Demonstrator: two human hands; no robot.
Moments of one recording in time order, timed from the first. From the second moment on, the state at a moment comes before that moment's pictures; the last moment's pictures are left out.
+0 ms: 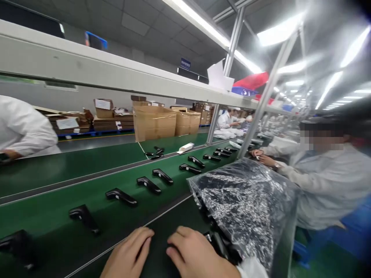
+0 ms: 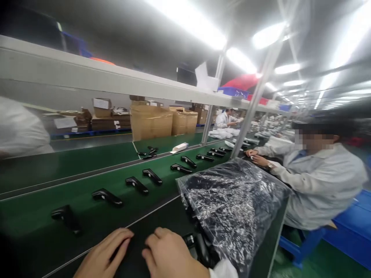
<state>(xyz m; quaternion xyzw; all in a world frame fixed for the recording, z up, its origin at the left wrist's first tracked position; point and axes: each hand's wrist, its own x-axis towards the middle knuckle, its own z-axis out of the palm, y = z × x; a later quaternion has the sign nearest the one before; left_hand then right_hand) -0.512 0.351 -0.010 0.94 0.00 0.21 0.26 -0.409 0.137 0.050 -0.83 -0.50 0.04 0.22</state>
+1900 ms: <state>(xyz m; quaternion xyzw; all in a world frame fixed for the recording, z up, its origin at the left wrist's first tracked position) -0.430 0.266 0.027 0.96 -0.12 0.06 0.23 -0.291 0.153 0.022 -0.62 -0.20 0.19 0.74</state>
